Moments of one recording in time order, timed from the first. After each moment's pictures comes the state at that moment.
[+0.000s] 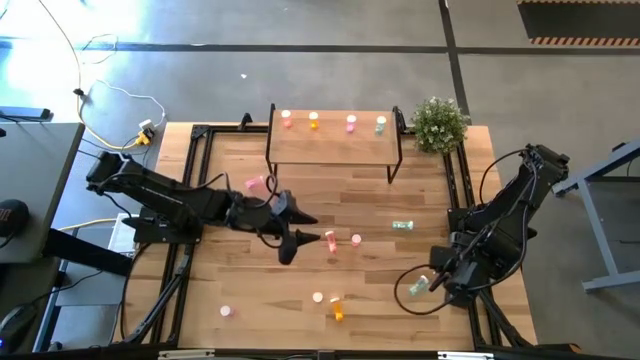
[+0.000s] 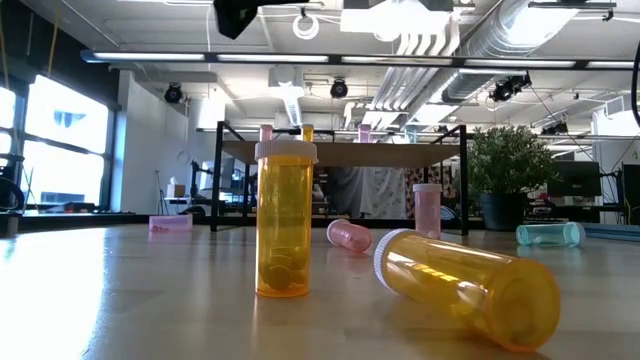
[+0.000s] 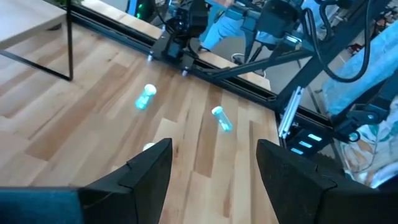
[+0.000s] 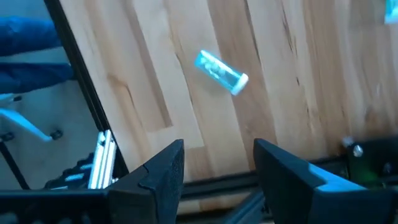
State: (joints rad) left arm -0.16 1.35 1.01 -0.06 -0.25 -0.52; right arm 0.89 1.24 1.13 -1.24 0.00 1.16
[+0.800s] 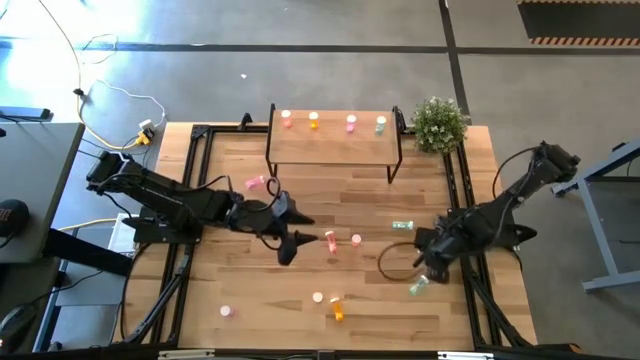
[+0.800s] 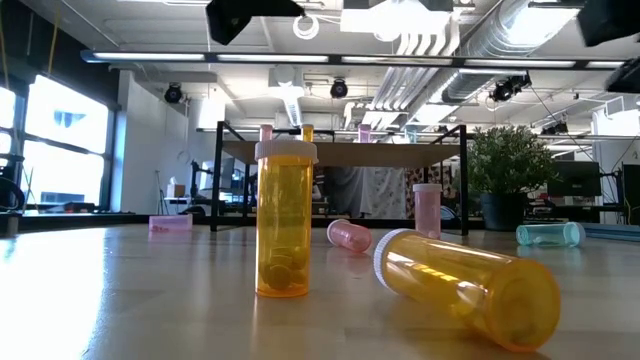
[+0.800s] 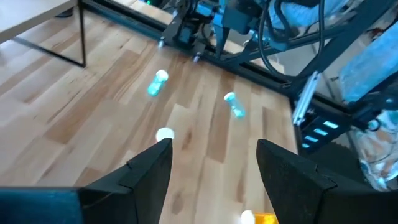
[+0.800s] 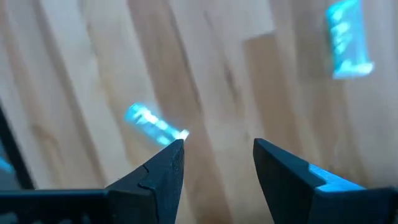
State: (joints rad) left arm -0.17 1.35 1.01 -0.14 -0.28 -0.52; right arm 0.63 1.10 0.82 -1.05 0.06 0.89
